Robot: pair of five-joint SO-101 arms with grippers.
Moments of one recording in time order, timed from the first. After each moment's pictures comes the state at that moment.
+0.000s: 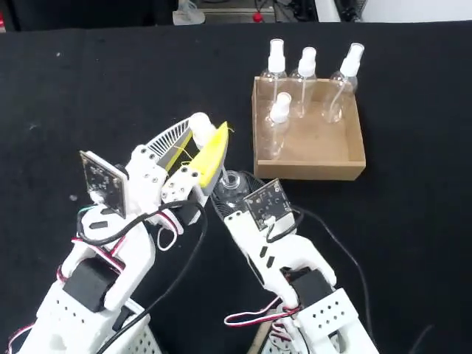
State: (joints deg) left arm 27.3 -77.3 58.7 21.2 7.1; right arm -26.8 -89.5 97.2 23.9 7.5
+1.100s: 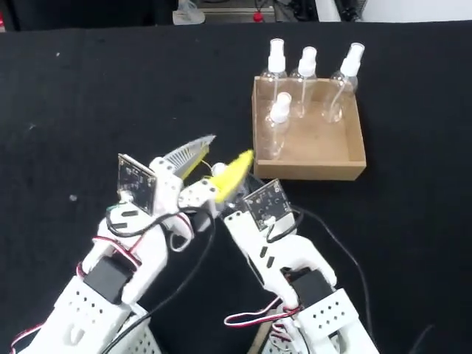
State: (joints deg) left arm 26.8 -77.6 70.1 15.1 6.6; right arm -26.9 -89.5 97.2 23.9 7.5
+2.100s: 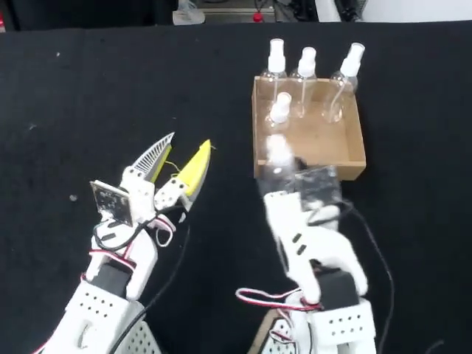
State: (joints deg) left arm 16.4 -80.0 93.8 -13.8 6.5; right arm -7.6 -94.6 84.2 40.2 3.6
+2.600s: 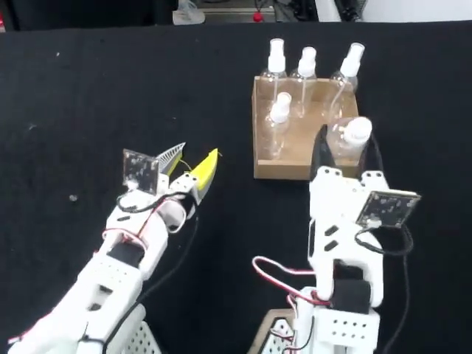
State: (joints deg) left arm 16.4 -50.2 84.9 -16.5 6.5; right arm 8.3 -95.0 84.1 17.5 -2.2
